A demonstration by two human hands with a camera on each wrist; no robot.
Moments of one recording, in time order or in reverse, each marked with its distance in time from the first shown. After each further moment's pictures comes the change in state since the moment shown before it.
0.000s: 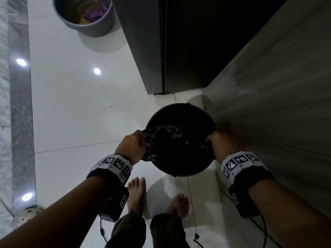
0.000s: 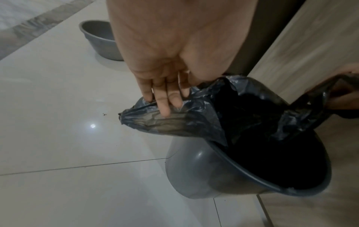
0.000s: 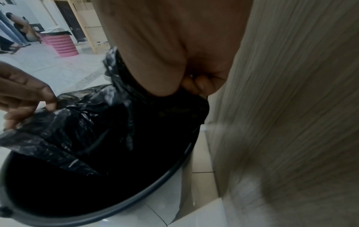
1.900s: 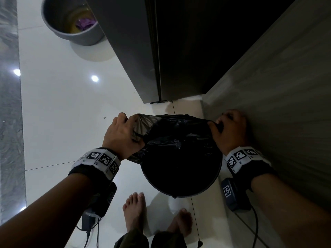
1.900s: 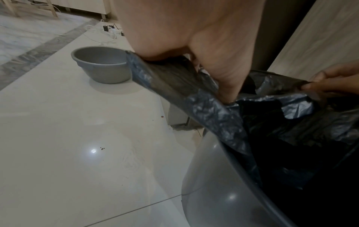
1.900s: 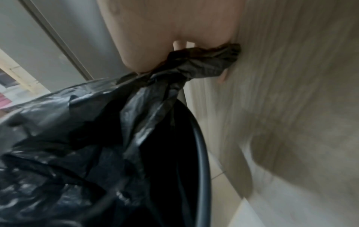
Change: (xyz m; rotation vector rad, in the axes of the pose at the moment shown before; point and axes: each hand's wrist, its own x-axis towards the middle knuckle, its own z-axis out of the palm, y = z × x) left_hand 0.062 0.009 -0.034 0.279 0.154 0.266; right_hand 0.073 0.023 0.003 0.427 0.619 0.043
